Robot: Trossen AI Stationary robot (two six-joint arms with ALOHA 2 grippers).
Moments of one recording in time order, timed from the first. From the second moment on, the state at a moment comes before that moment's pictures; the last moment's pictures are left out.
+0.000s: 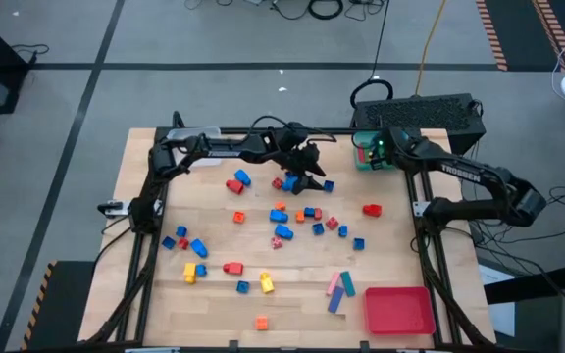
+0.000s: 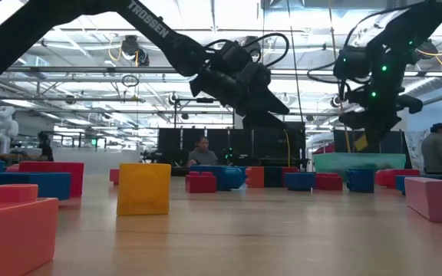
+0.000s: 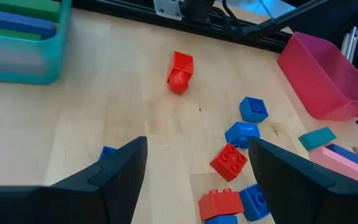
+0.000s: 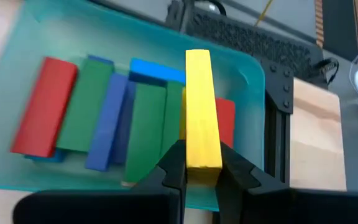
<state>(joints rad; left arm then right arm) 0.38 2.13 1.57 -0.07 0.67 0.07 -0.78 1.15 0.66 -0.64 0.56 0.41</state>
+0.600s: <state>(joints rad) 0.32 2.13 1.56 -0.10 0.65 0.10 -0.80 1.20 0.66 -0.62 0.54 0.43</state>
